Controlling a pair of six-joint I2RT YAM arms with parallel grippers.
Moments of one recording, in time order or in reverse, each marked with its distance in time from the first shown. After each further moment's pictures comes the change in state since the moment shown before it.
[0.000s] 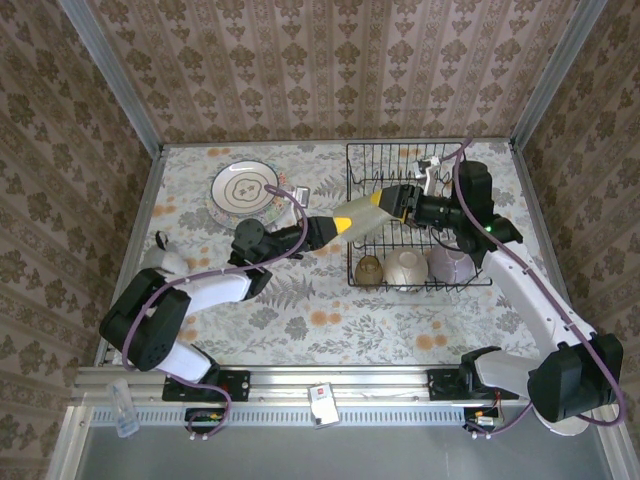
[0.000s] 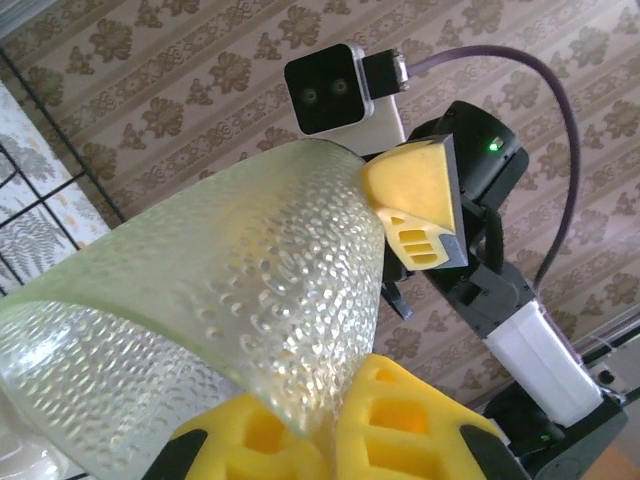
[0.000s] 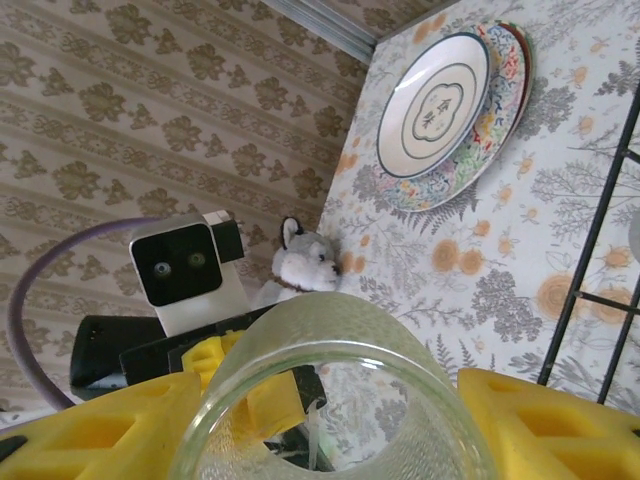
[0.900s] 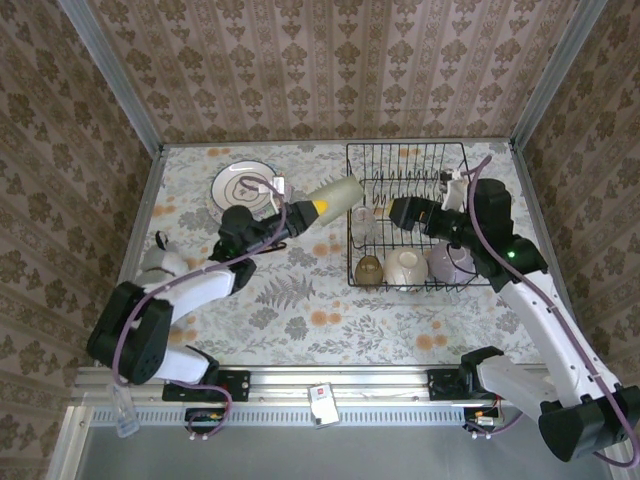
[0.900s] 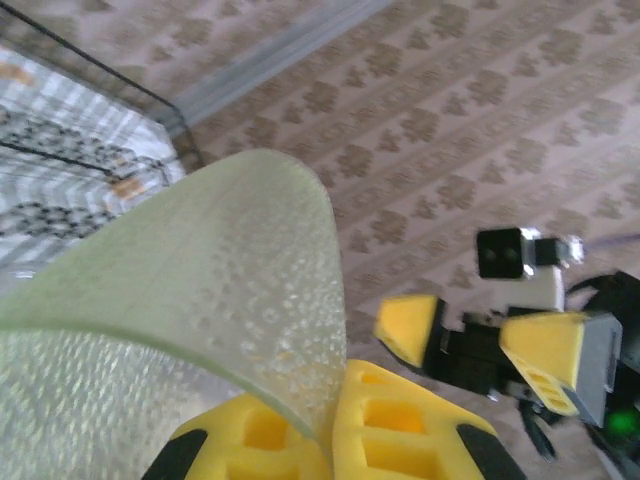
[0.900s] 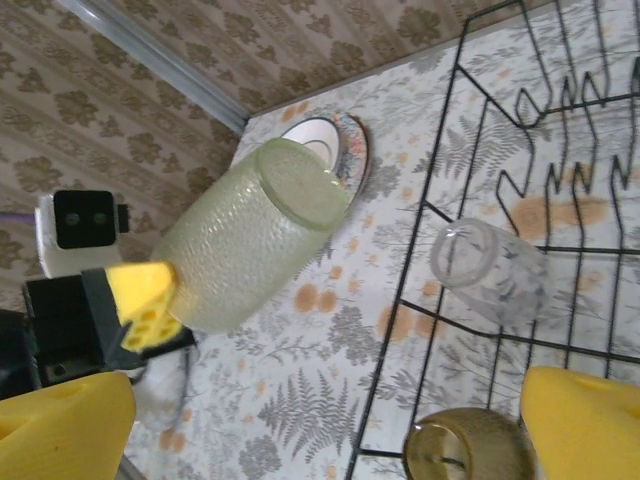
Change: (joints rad) left arm 0.146 -0.125 0.028 -0.391 -0.122 0.144; right arm 0.014 -0.213 -0.016 -0.258 0.381 -0.207
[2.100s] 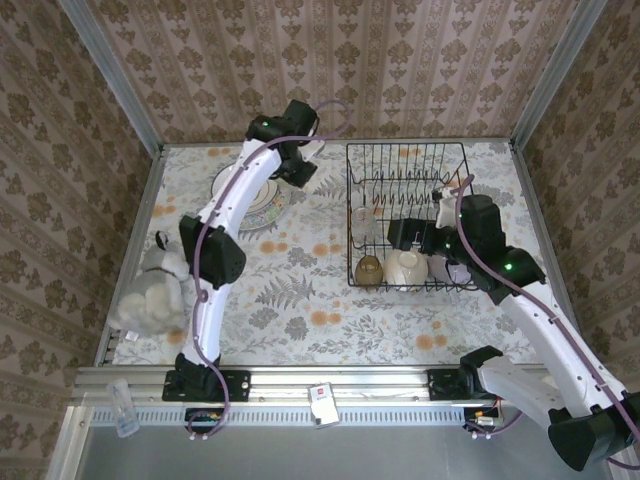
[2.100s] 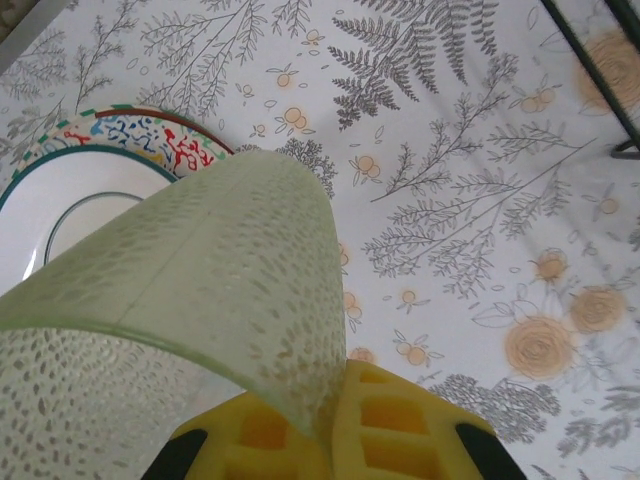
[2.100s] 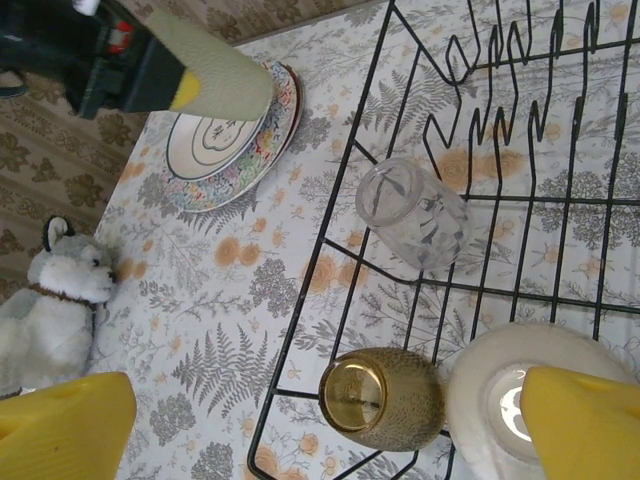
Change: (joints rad) left arm -0.001 0.900 1.798 -2.155 -0.744 1.269; right arm 0.096 -0.053 -0.055 -0.106 0.156 -0.098
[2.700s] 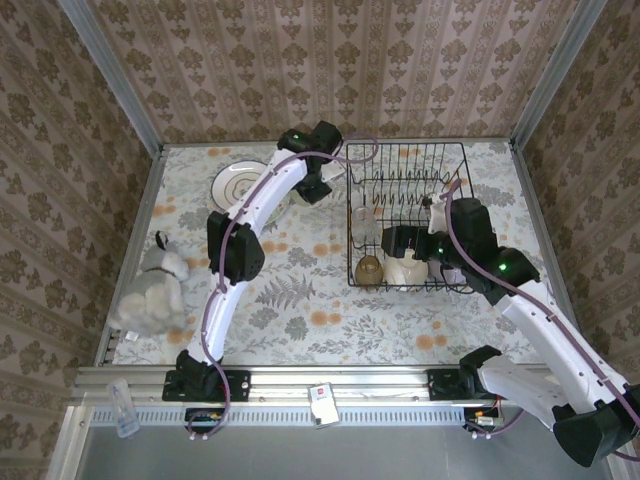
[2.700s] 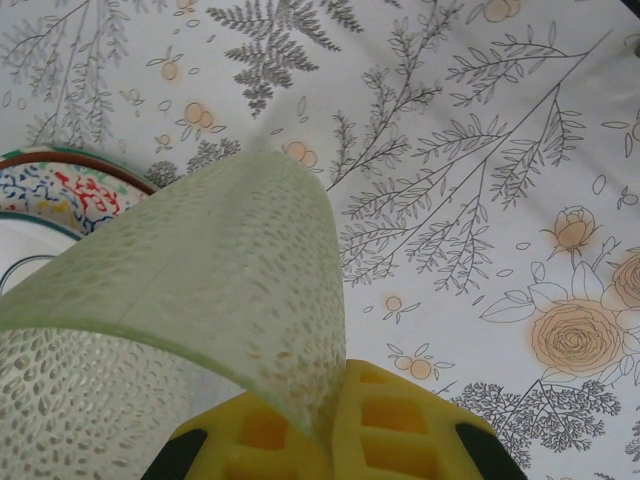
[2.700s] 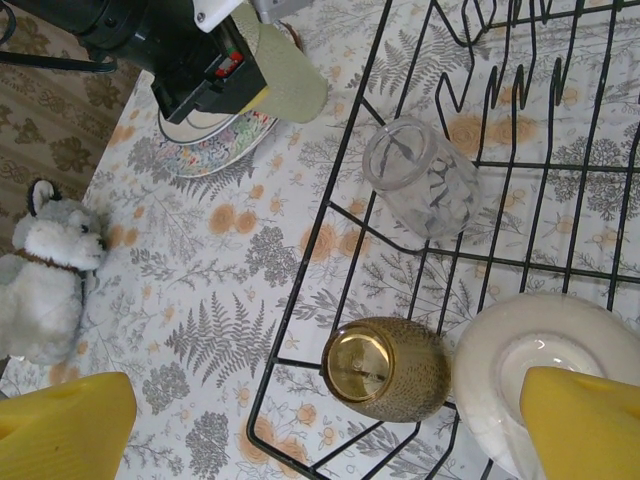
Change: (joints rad) left arm -0.071 0.130 0.009 -0.012 -0.053 0.172; right arm 0.067 0.014 0.000 -0.042 0.043 0.000
